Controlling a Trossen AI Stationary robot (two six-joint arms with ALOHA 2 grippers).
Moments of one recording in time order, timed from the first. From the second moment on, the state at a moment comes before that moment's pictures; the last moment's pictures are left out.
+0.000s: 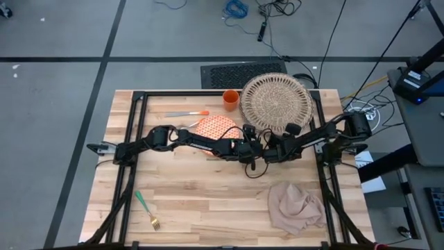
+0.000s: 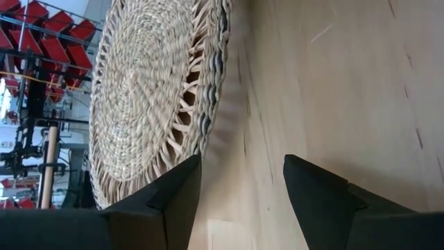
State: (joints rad) left arm -0.02 2.43 1.76 -0.14 -0.62 0.60; right arm 0.04 1.68 0.61 -0.76 0.74 0.53
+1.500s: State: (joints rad) left arm -0.13 2.33 1.76 -0.40 -0.67 0.48; right arm 0.36 1.68 0.81 -1.25 0.97 1.21
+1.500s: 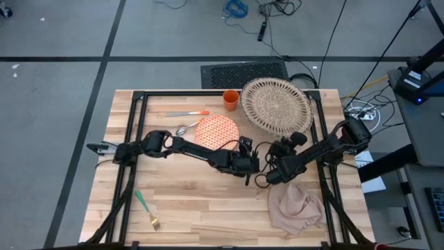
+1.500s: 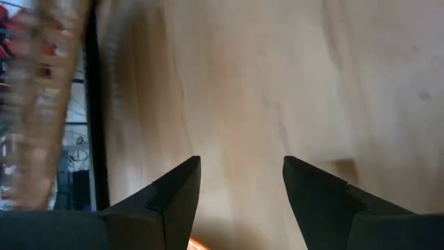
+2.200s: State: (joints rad) left arm -0.23 2.33 1.76 -0.65 -0.71 0.30; right arm 0.35 1.67 1.05 -1.57 1.13 1.29
